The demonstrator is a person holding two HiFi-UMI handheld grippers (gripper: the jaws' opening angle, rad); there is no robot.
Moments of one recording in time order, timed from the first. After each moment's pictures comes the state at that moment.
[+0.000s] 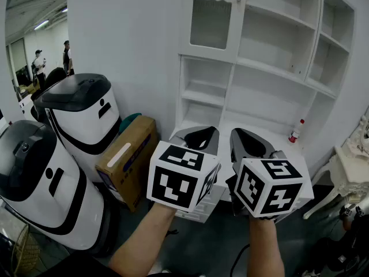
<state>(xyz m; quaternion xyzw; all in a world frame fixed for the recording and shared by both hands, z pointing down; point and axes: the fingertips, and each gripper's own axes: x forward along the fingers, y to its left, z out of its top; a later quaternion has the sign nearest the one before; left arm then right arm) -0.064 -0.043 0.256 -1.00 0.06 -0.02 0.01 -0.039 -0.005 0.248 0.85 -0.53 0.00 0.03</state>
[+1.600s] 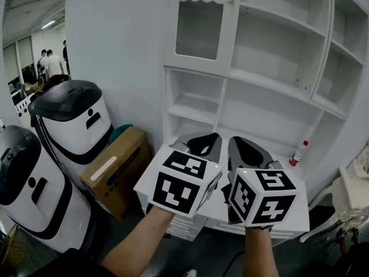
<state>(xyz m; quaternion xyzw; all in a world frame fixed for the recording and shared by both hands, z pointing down) 0.088 -0.065 0.247 -1.00 0.08 -0.02 0.04 0.107 -0.034 0.244 0.84 -0.54 0.00 0.03</state>
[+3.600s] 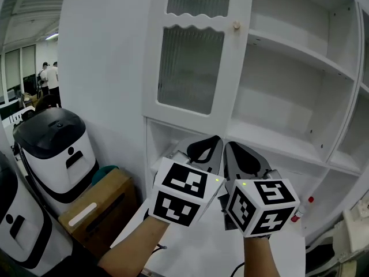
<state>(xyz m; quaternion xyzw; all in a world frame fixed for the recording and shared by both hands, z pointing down) 0.265 -0.210 0.145 -0.98 0.11 0.08 0.12 0.277 -0.189 0.150 0.81 -0.58 -0.09 0.01</state>
